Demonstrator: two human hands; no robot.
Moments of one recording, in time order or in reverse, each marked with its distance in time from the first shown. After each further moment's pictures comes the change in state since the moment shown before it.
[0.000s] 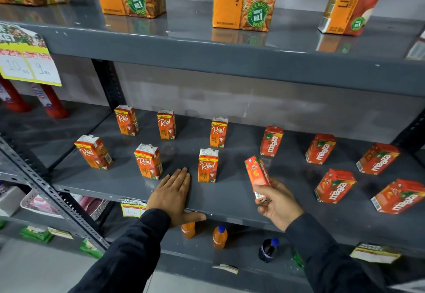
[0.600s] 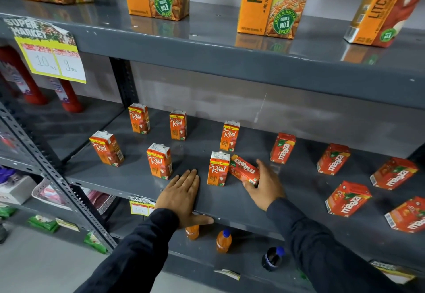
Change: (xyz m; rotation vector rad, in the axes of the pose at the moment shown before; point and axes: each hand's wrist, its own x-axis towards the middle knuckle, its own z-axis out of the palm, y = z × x) left_hand -0.002 -0.002 -0.004 -0.016 -0.007 0.013; right_hand 0.065 0.004 0.033 -1.231 0.212 -0.395
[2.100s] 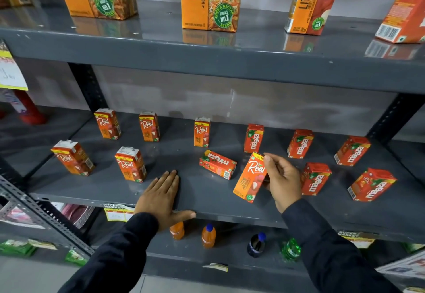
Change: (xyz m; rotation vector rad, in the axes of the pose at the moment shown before) left_hand -0.003 0.012 -0.003 -0.036 0.008 0.001; right_hand -0.048 0.034 -0.068 0.897 0.298 0.021
